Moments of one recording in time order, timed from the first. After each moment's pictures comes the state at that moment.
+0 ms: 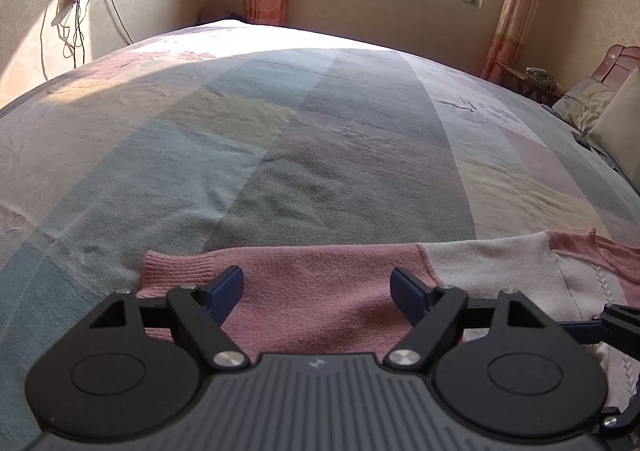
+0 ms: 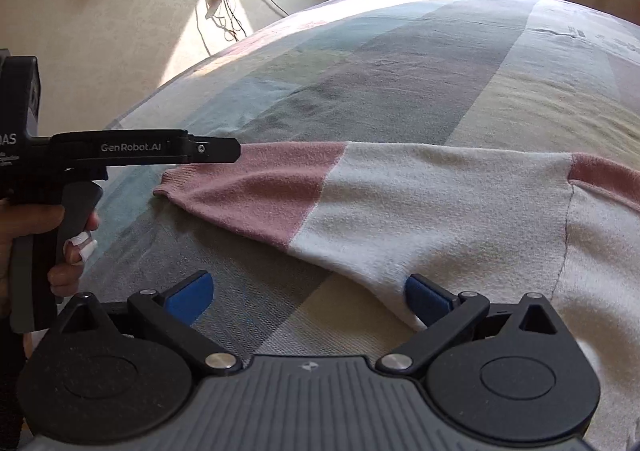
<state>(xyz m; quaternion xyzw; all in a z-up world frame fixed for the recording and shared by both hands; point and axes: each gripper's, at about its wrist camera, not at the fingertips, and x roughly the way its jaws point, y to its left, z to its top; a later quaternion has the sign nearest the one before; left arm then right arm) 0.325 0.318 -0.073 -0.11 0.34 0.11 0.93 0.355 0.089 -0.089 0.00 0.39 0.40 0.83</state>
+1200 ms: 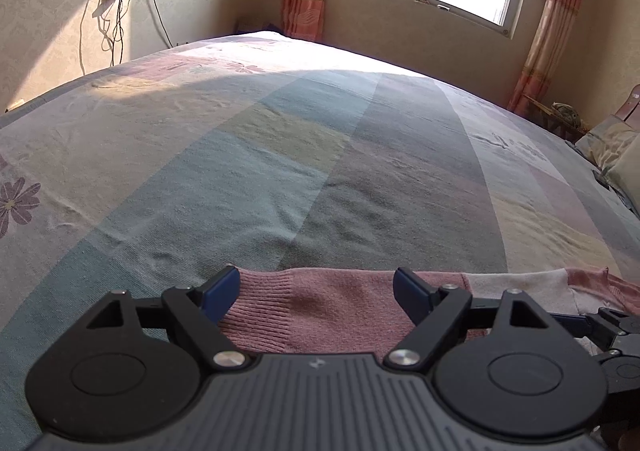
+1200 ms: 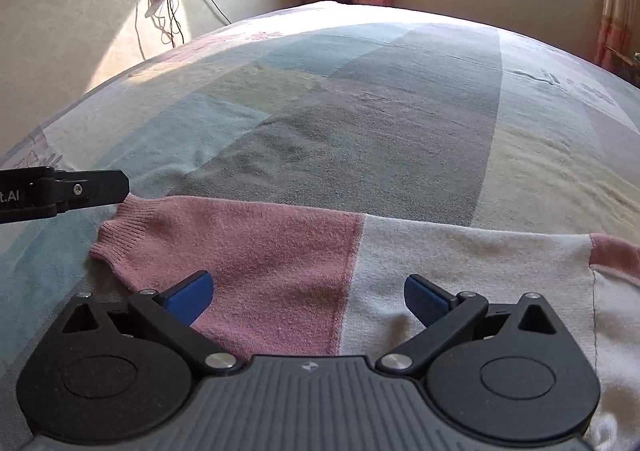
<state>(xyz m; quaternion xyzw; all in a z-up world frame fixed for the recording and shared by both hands) 0.300 0.354 -0.058 -0.14 0.31 0.14 0.93 0.373 0.171 -0.082 -0.05 0.38 0.28 0.88</state>
